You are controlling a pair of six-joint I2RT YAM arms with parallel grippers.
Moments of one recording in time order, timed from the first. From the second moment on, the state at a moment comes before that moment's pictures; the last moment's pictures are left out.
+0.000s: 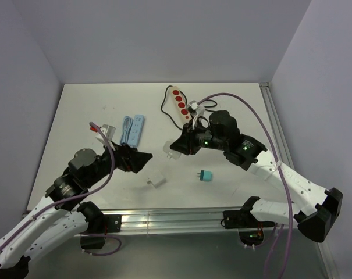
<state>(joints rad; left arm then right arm) -0.74 0.55 0.66 -0.24 0.11 -0.60 0.78 1.10 1.06 -0.34 -0.42 0.37</state>
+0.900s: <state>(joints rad) -0.44 1.26 0.75 -0.31 -0.34 -0.89 0.65 1.18 1.06 -0.18 -0.18 0.28</state>
